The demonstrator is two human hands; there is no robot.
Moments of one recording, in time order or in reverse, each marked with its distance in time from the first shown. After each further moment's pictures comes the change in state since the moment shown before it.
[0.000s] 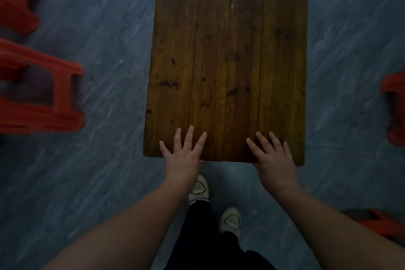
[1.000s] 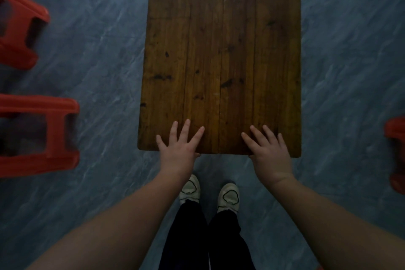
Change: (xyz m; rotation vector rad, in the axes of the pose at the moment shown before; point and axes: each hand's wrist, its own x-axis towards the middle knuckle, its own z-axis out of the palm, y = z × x) left_hand 0.184 0.002 -0.152 -0.009 0.030 -0.021; right_hand 0.213 0.052 -0.104 0.033 0.084 -0.058
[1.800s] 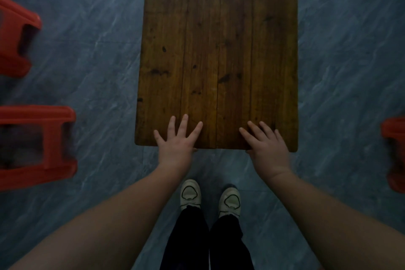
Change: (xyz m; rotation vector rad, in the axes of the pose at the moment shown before) left_hand 0.036 -0.013 -0.025 0.025 0.000 0.025; right_hand 0.037 -0.003 -0.018 0.045 -0.037 0.047
